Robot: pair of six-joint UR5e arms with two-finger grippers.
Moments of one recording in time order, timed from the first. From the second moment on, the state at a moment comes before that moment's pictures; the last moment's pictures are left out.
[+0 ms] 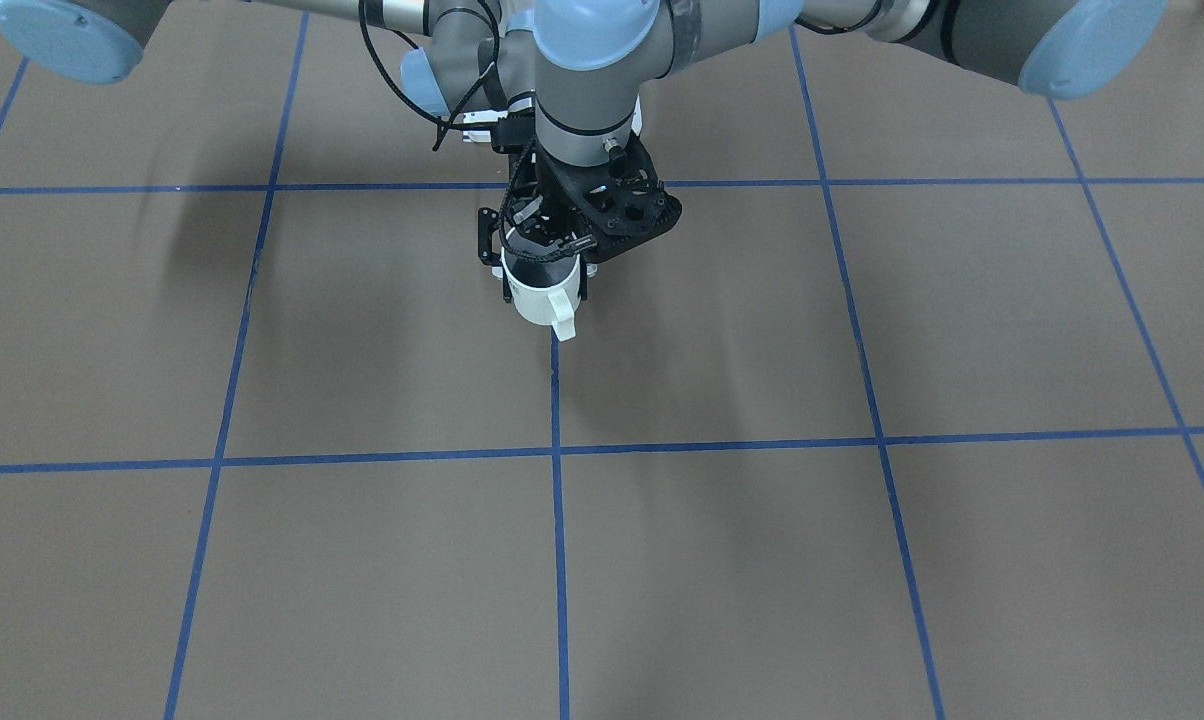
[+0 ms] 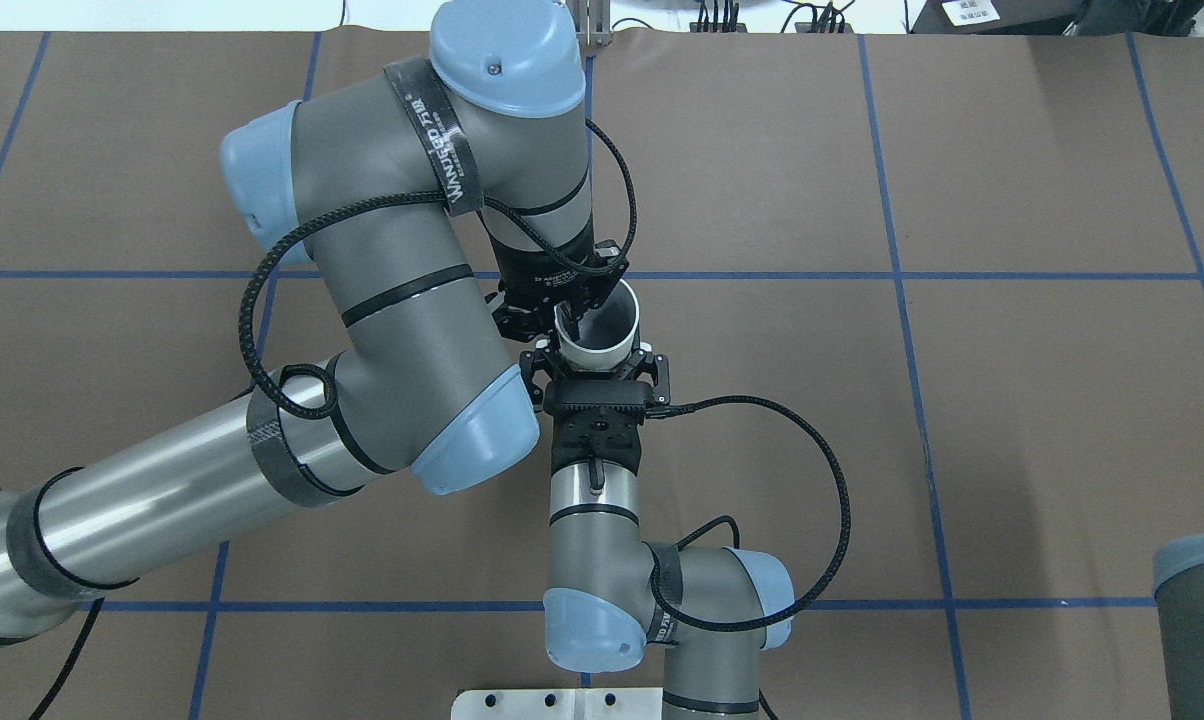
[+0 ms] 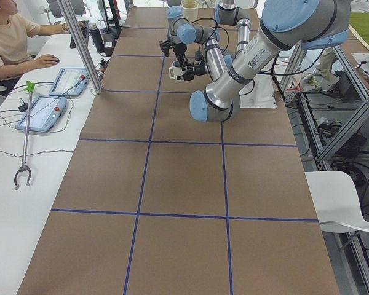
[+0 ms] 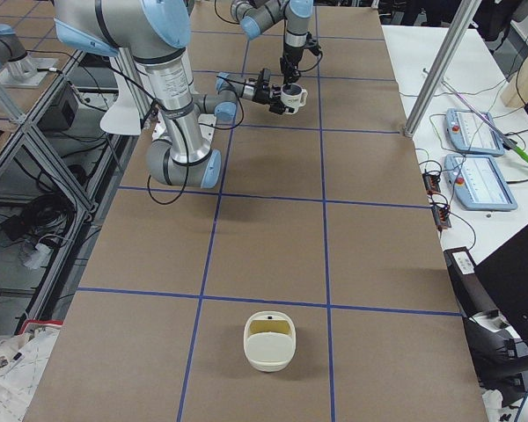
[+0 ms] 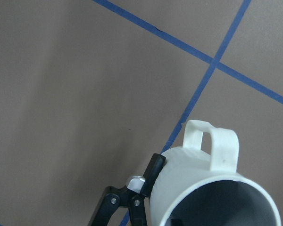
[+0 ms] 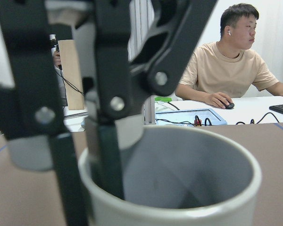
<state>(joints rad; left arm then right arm) -0.63 -2.54 -1.65 -1.23 -2.11 -1.59 0.14 -0.89 1.48 -1.19 0.40 1.40</state>
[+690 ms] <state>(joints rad) -0.63 -2.54 -1.68 -1.23 -2.11 -1.59 0.14 -0.91 1.48 -1.20 0.42 1.33</state>
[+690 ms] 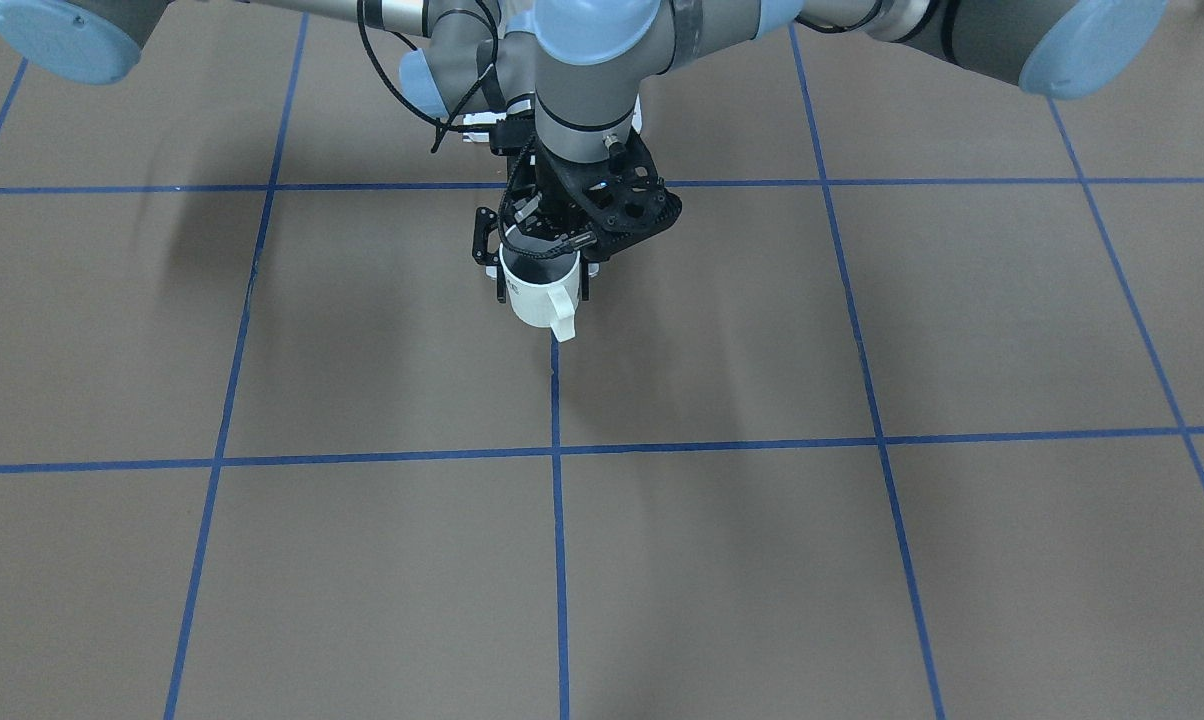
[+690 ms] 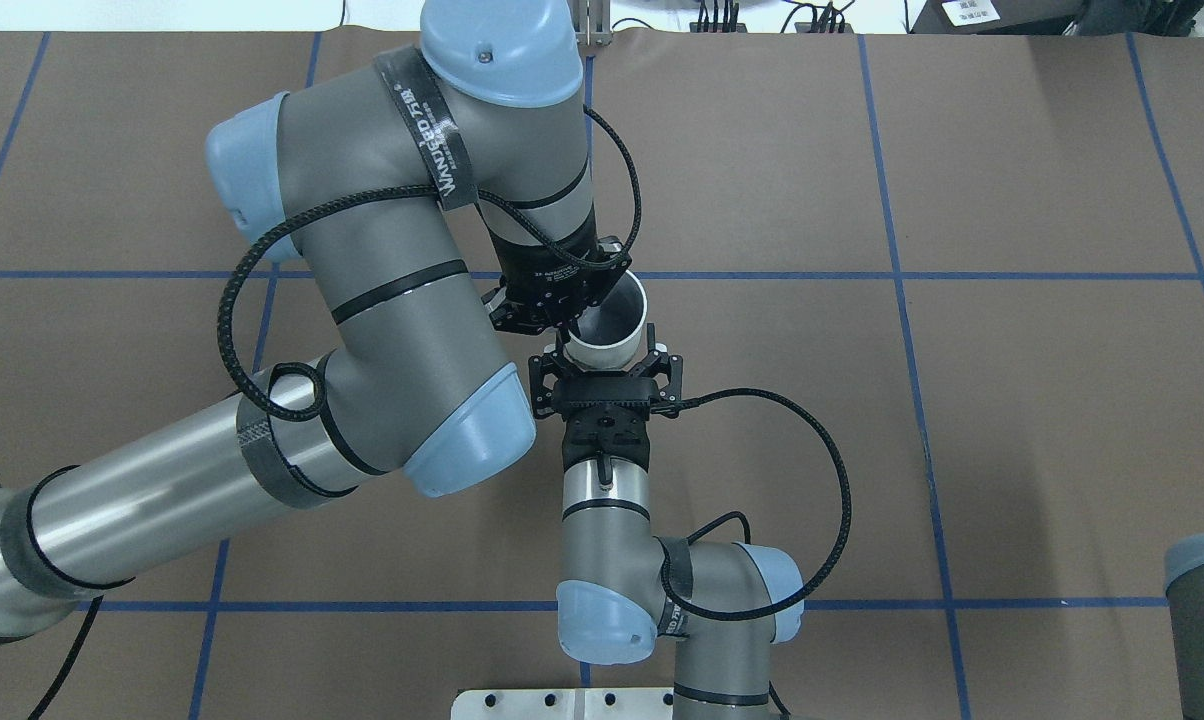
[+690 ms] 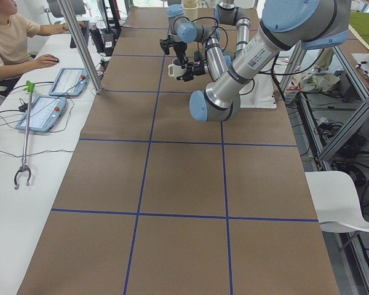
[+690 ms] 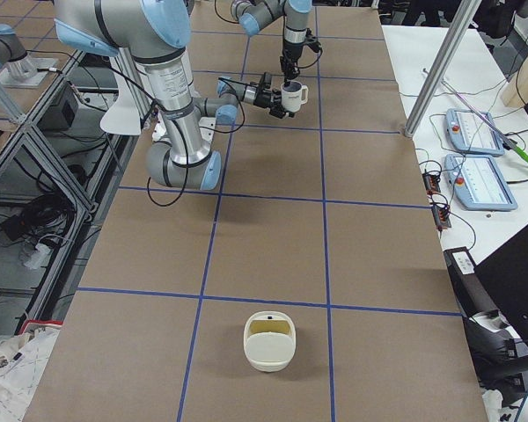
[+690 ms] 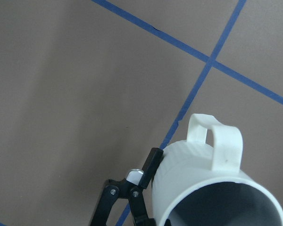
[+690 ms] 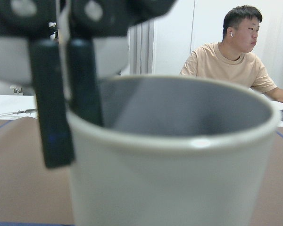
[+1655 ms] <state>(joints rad) -0.78 -2.10 -2.08 -1.25 -2.12 -1.27 0.30 -1.22 1.84 -1.19 0.94 1.09</state>
